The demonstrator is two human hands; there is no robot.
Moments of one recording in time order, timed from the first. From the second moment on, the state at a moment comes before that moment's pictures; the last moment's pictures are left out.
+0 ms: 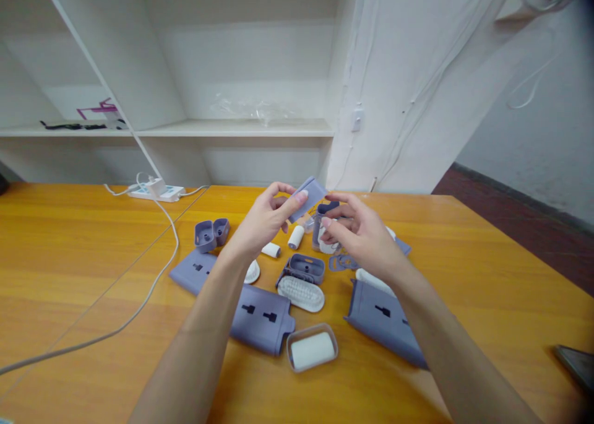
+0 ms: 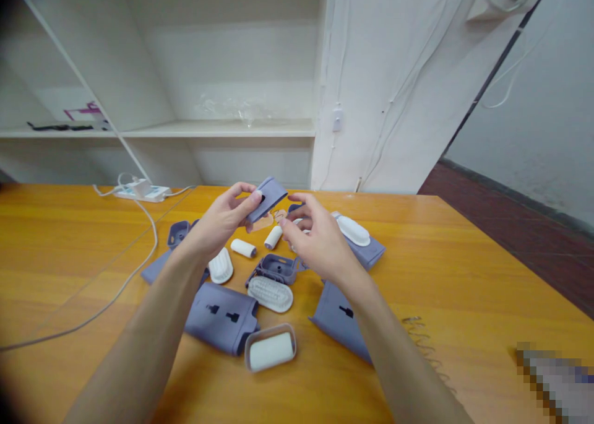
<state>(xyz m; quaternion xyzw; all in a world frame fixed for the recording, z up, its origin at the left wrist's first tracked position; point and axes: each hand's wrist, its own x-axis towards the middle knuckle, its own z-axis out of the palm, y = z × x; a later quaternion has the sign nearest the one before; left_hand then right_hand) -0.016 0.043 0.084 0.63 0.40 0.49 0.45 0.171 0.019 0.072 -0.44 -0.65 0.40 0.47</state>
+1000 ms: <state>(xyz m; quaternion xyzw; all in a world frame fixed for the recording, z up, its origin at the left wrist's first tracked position) 0.025 0.062 0.011 0.79 0.38 0.40 0.28 0.234 0.032 0.101 -0.25 -0.55 0.27 0.75</state>
